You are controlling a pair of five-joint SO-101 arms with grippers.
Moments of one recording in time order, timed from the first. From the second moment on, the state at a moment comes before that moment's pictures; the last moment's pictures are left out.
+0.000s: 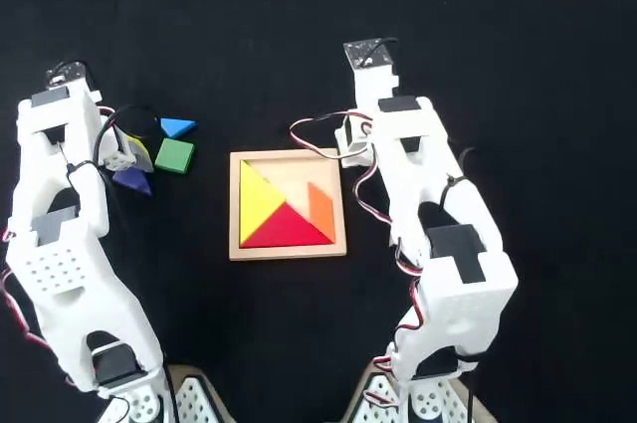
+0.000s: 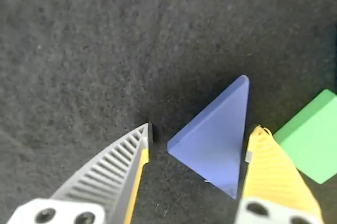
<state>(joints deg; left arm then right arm) -24.0 33.6 -8.2 71.1 1.6 -7.6 17.5 12.5 53.0 4.1</state>
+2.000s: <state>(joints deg) -22.3 26.2 -21.1 86.4 1.9 -7.6 17.5 12.5 53.0 4.1</state>
